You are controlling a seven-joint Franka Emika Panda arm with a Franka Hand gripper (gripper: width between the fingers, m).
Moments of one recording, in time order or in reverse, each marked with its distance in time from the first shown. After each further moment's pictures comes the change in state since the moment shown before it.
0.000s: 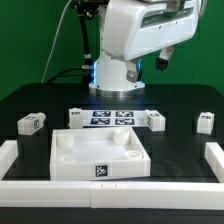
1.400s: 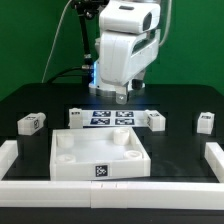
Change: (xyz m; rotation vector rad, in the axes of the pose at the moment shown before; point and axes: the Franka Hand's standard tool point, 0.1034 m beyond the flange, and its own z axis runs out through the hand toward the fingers) arm -0.056 -0.026 0.072 -0.100 0.115 -0.432
